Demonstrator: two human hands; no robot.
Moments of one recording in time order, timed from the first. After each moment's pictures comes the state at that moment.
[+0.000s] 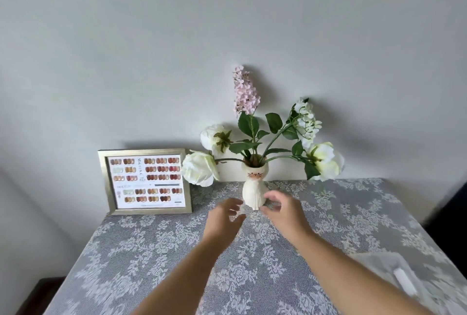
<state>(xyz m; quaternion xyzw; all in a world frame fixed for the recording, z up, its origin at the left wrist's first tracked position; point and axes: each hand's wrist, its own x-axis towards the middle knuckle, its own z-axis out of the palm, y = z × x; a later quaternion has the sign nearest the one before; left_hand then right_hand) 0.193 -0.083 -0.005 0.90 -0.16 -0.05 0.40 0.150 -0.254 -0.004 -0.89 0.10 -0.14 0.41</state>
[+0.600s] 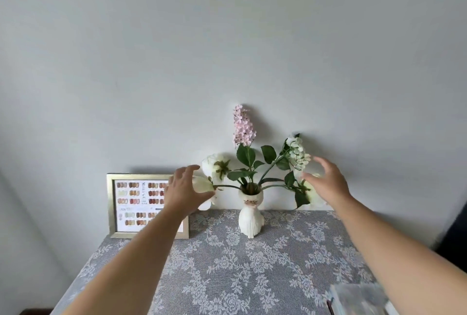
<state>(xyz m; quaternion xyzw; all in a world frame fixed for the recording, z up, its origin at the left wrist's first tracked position) 0.246 -0.033 0.112 0.96 -0.10 0.11 0.25 0.165 -0.368 0.117 -0.88 0.20 -0.24 0.37</state>
